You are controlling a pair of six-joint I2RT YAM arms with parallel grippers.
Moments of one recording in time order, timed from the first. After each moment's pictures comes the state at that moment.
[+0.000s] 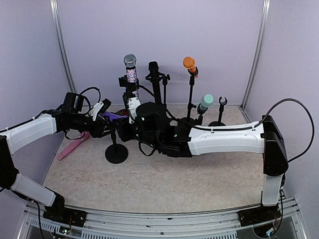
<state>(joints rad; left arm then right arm) -0.28 1.35 0.99 -0.38 0.58 0.27 1.22 1.98 1.63 0.22 0.36 0.33</state>
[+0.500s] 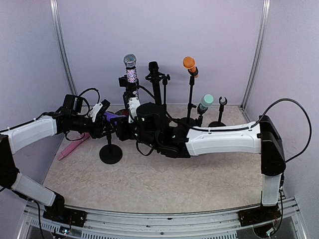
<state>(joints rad) -0.25 1.36 0.96 -0.32 0.62 0.29 1.21 2.01 1.63 0.28 0.31 0.39</state>
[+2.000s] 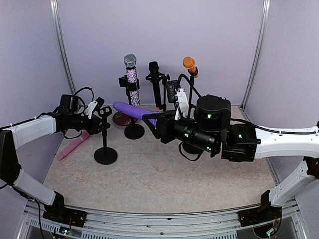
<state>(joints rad) -0.17 1.40 0.95 -0.24 0.61 0.28 1.28 1.43 1.22 0.14 0.34 0.41</state>
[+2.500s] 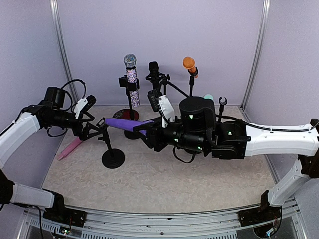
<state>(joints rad) -0.14 1.20 1.06 -0.66 0.64 0.57 1.28 1.51 1.29 0.02 0.24 0.32</state>
